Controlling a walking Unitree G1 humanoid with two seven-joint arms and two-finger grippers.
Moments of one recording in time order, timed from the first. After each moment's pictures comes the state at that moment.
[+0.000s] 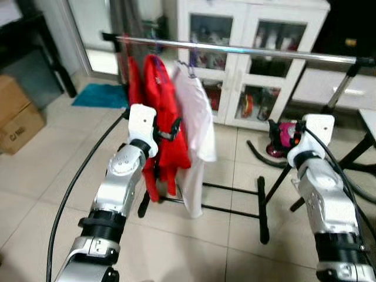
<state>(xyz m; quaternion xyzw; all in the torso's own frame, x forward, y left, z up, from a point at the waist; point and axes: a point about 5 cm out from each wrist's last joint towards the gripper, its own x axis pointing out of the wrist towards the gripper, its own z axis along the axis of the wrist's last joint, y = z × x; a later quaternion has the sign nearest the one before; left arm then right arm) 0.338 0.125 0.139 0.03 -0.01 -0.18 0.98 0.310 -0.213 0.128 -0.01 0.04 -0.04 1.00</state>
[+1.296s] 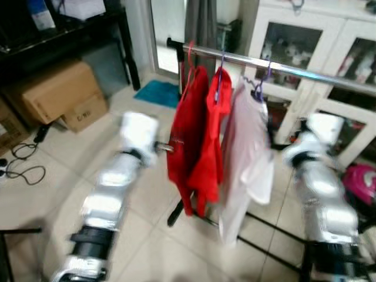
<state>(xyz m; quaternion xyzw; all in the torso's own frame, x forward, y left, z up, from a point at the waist) 0.316 0.122 0.134 0.06 0.00 -0.22 0.97 0.300 -0.200 0.147 0.07 -0.02 -0.01 1.00</state>
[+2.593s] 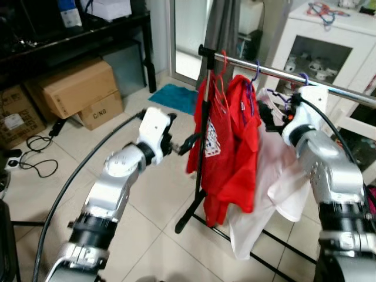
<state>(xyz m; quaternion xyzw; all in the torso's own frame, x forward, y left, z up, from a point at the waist) 0.321 0.110 0.150 0.07 0.00 -0.35 0.93 0.348 -0.199 0.173 0.03 0.07 0.06 1.00</state>
